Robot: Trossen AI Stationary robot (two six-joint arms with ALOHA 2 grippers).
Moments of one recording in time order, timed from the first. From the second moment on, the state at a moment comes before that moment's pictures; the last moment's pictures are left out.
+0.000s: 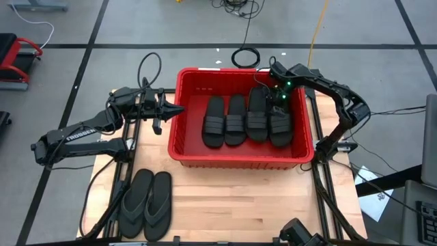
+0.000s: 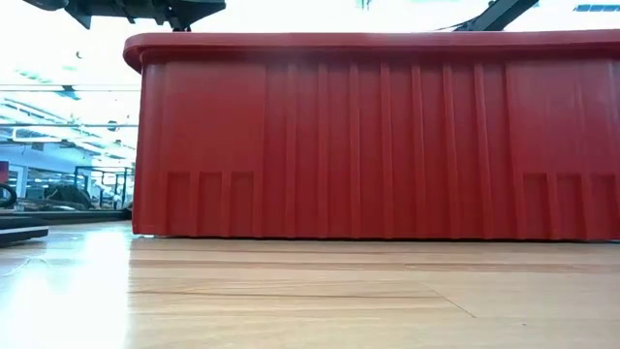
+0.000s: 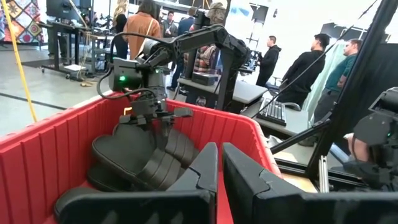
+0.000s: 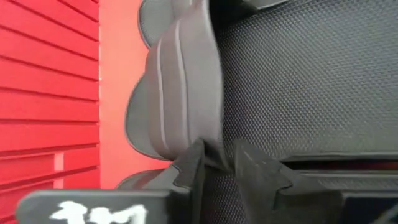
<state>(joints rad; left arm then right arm) 0.48 0.79 0.68 0.13 0.45 -0.21 -0.92 1.65 1.25 -1.14 -0.56 -0.74</state>
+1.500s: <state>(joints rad) 0.48 0.79 0.68 0.24 0.39 -0.18 -0.57 0.80 0.55 0.53 -0.51 0.43</state>
